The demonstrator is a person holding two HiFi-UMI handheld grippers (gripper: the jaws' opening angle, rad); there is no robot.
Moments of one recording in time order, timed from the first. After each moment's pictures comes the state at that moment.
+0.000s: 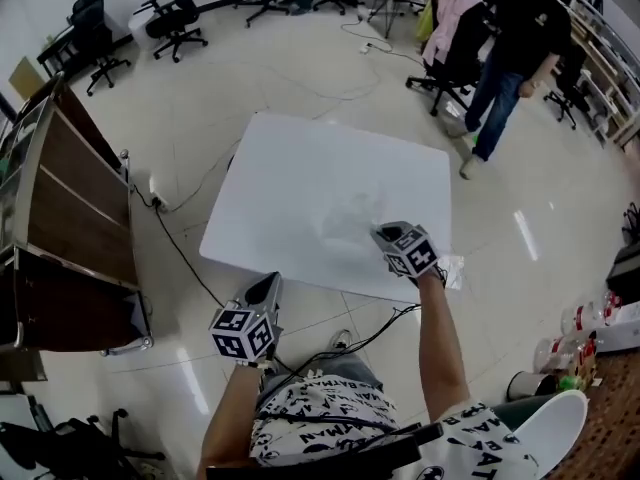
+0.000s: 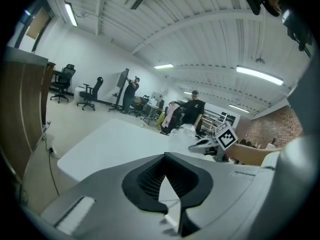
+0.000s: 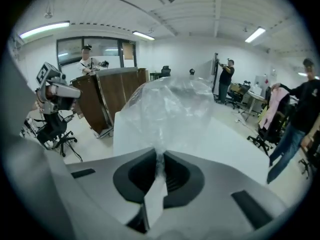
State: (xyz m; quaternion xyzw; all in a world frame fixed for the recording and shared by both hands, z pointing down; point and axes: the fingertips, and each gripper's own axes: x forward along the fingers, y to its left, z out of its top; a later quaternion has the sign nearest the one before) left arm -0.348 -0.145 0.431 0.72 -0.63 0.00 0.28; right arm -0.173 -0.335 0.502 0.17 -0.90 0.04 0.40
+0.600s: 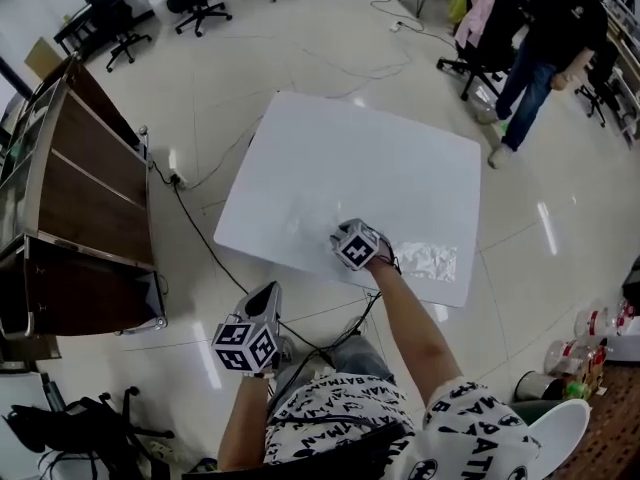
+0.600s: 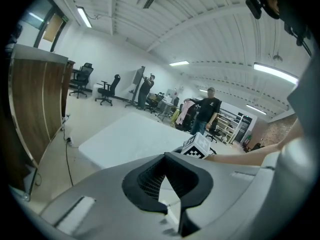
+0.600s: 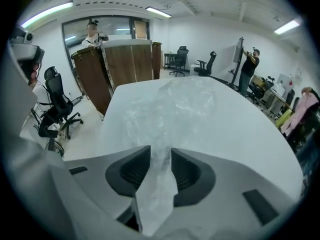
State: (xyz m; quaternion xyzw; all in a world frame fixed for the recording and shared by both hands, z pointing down) left arm -0.383 -0.104 0.469 0.65 -0.68 0.01 0.33; right arm -0.322 -0.293 0.647 0.08 -0.87 0.02 0.48
